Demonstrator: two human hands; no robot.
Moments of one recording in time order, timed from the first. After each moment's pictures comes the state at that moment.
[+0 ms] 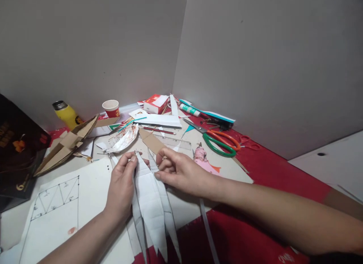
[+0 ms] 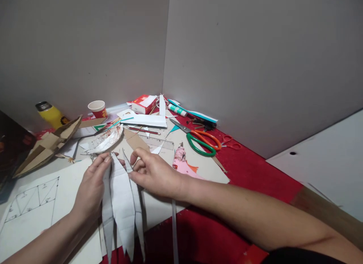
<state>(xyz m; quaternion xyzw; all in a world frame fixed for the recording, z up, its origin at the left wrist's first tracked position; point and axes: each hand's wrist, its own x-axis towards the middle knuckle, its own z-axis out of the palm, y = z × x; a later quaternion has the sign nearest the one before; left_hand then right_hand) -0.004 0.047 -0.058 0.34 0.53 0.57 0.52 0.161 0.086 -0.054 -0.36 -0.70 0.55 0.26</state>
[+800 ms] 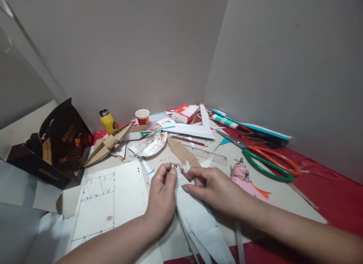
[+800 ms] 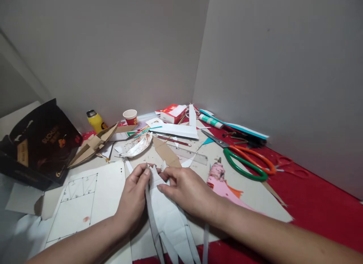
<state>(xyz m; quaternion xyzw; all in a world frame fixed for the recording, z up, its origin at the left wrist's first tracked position) 0.005 0.035 -0.071 0.43 0.52 0.56 0.47 0.153 0.085 -0.064 -0.44 -0.80 0.37 0.19</state>
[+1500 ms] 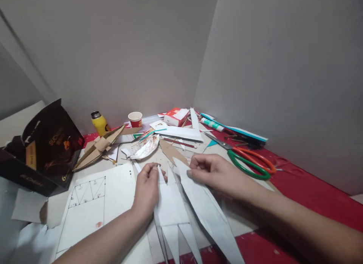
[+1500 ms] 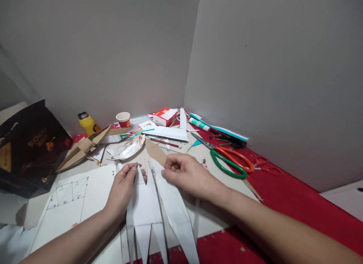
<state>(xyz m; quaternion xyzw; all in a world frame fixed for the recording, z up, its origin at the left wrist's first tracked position) -0.006 0.052 -0.075 0.38 0.57 0.56 0.46 0.169 0.099 -0.030 -0.45 -0.70 0.49 0.26</state>
